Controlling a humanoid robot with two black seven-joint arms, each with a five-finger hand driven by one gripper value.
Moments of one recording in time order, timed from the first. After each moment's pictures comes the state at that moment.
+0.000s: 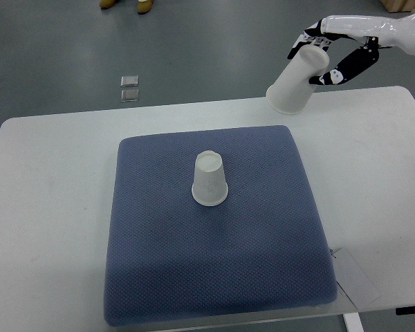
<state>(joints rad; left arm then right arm) -0.06 0.00 -0.04 -0.12 0.06 0.10 -0.04 1.25 -0.82 0.35 1.22 -1.23 0.40 0.29</state>
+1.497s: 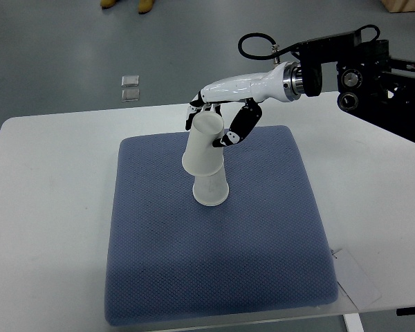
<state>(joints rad) -0.06 0.00 -0.04 -0.12 0.06 0.10 -0.04 1.26 -0.45 0.33 1.24 -1.40 0.48 0.19</state>
